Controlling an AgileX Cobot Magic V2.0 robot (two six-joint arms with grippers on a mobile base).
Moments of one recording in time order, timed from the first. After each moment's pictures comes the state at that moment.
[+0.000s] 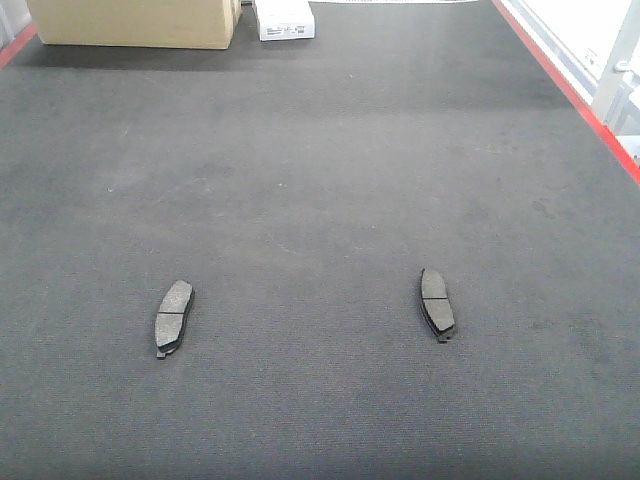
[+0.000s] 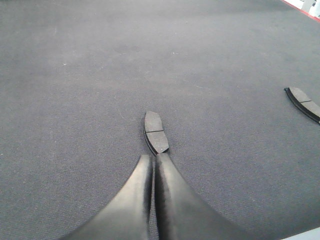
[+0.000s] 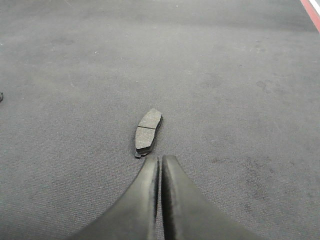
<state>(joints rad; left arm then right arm) -0.25 0.28 -0.48 -0.02 0.69 -0.06 0.26 0.30 -0.39 -0.08 0.54 0.08</state>
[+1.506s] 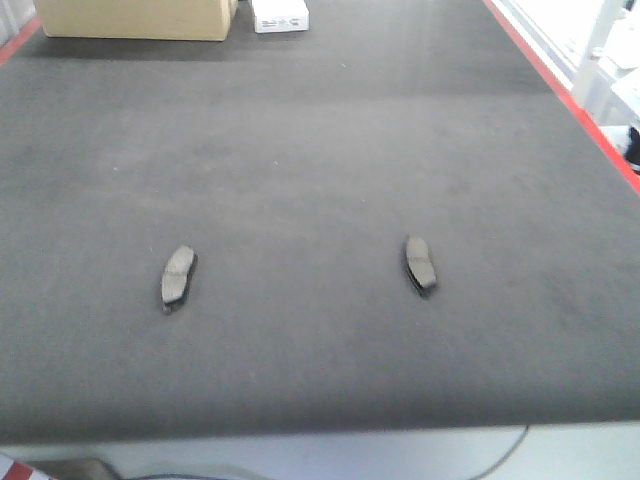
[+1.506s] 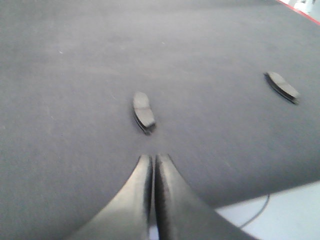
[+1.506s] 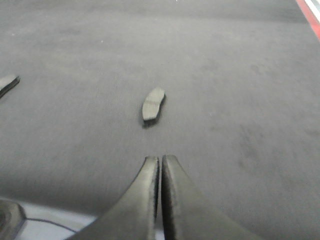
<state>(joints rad) -0.25 0.28 -0.48 -0.02 0.69 -0.06 0.26 0.30 -0.39 -0.08 0.55 0.08</state>
